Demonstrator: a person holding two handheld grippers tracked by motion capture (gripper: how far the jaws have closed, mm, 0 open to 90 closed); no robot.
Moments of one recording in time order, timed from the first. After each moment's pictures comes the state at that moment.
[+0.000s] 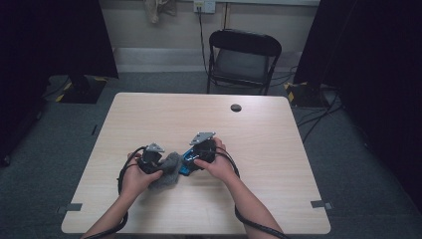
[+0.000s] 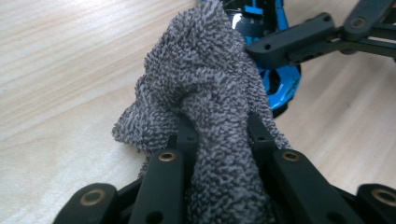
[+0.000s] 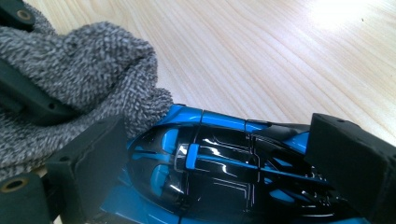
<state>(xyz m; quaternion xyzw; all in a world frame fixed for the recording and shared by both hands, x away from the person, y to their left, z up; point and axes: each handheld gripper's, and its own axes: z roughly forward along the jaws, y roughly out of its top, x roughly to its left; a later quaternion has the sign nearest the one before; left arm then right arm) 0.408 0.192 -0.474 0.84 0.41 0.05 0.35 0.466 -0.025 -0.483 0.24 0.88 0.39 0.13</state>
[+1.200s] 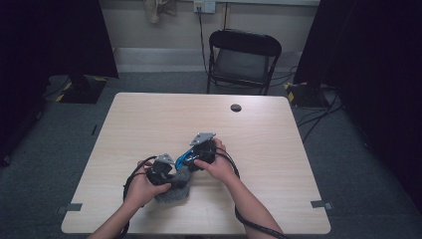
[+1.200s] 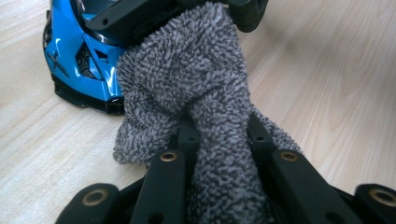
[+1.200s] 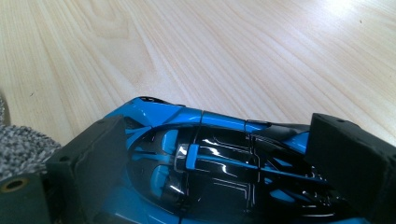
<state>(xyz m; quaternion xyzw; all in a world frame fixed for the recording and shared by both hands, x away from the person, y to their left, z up) 0.380 0.163 -0.469 0.86 0.35 -0.02 0.36 0.465 -0.026 -0.484 0.24 0.88 0.40 0.14</state>
